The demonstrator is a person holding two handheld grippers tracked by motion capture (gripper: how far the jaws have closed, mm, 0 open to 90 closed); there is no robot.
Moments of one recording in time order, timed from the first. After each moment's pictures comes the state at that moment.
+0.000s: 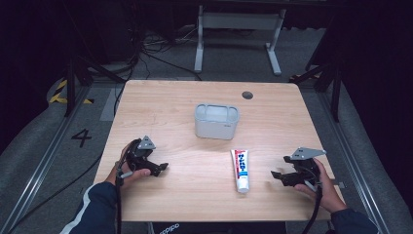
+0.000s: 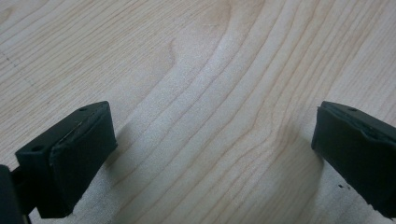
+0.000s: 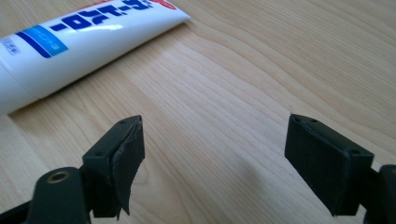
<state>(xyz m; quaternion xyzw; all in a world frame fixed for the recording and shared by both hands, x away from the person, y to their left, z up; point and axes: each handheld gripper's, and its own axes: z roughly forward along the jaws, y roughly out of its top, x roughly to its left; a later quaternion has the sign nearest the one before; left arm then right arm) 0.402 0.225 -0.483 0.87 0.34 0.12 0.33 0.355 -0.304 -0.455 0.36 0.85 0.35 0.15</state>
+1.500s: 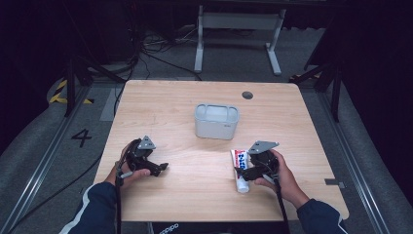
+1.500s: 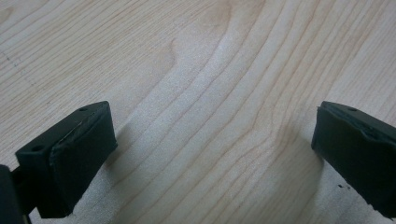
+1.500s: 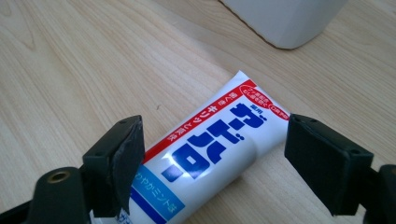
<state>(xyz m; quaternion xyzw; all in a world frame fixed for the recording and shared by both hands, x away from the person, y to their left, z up) 0.402 0.225 -0.483 0.87 0.34 0.12 0.33 0.370 -0.187 -0.444 0.32 0.87 0.33 0.15</state>
